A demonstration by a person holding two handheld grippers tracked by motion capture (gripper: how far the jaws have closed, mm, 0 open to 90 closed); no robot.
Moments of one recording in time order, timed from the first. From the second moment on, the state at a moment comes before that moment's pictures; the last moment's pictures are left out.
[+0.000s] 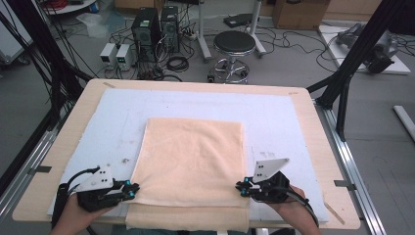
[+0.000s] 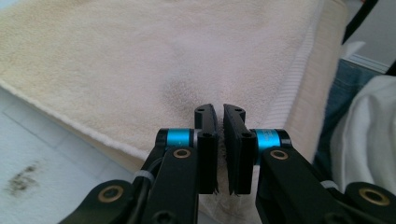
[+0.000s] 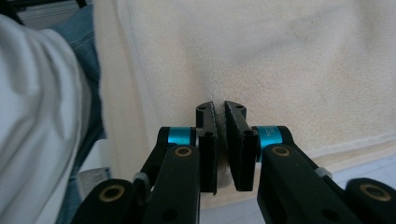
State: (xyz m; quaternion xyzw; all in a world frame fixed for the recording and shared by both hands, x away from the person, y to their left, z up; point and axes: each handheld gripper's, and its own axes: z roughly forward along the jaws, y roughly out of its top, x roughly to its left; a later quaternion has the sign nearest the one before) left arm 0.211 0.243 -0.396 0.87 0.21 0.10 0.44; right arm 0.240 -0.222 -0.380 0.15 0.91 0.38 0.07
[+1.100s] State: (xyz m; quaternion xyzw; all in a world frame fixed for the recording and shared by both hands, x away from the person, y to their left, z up) left arm 0.369 0.239 -0.437 0.80 0.41 0.14 0.41; right arm 0.403 -0.231 -0.421 0.33 0.88 0.34 0.11
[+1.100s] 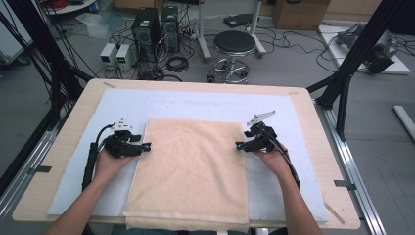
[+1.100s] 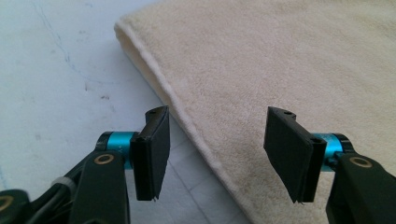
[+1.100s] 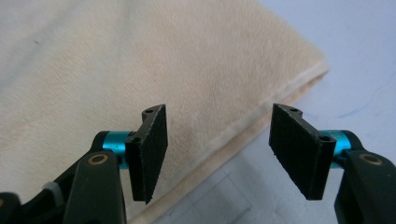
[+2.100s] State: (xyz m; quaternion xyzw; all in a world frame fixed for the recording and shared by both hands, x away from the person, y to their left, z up) left arm 0.413 0.223 -0.434 0.78 0.44 0.18 0.40; right arm 0.449 -0.216 -0.421 0.36 0.86 0.34 0.11
